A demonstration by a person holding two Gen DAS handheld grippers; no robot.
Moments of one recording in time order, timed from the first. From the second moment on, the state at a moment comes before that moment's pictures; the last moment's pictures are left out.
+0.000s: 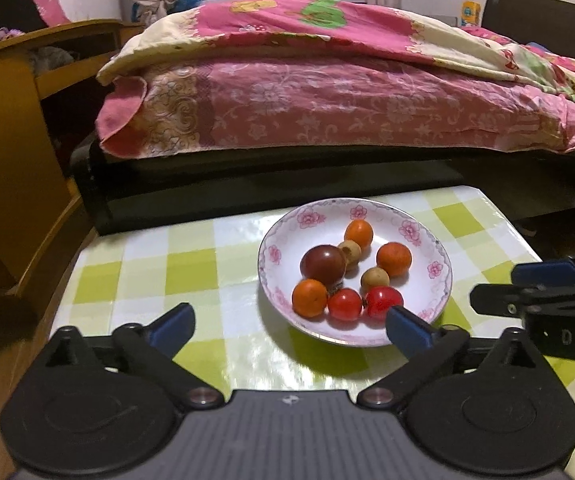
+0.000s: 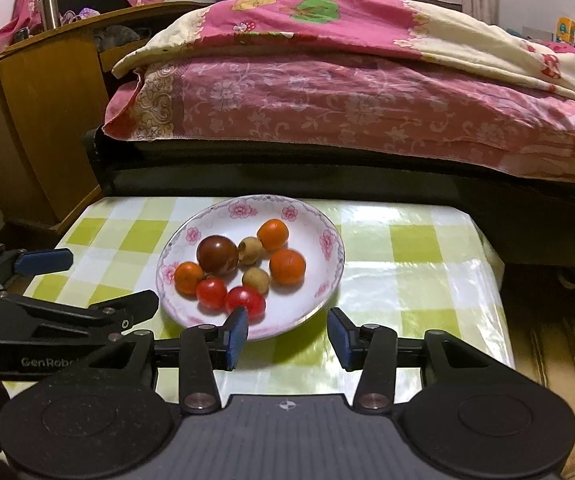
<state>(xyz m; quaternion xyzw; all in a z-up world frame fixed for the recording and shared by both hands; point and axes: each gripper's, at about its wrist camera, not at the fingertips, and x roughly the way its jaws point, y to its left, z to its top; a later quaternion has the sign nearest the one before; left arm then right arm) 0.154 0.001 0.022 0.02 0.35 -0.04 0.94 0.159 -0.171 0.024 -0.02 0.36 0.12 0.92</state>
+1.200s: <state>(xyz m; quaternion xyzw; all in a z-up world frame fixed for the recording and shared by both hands) 0.050 0.009 0.039 -0.01 0.38 -0.03 0.92 0.038 -0.170 0.040 0.03 0.36 0.09 0.93</state>
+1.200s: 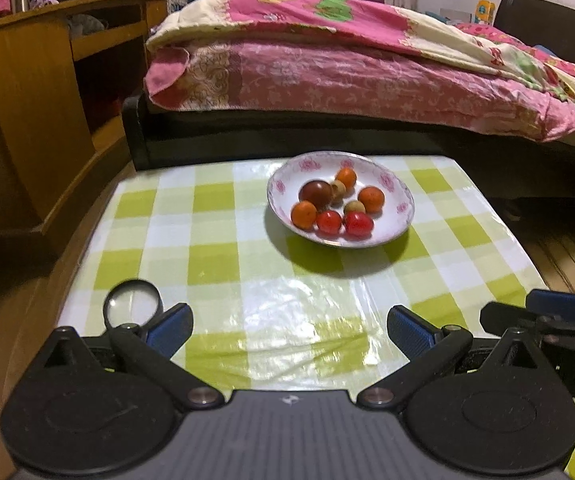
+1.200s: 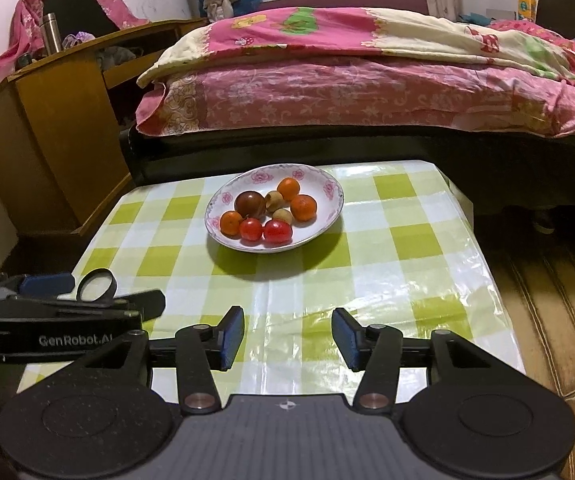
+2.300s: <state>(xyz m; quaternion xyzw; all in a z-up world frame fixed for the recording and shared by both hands) 0.033 0.000 0.020 0.01 0.41 -0.03 0.91 0.022 -0.167 0.026 0.02 0.39 0.08 0.92</state>
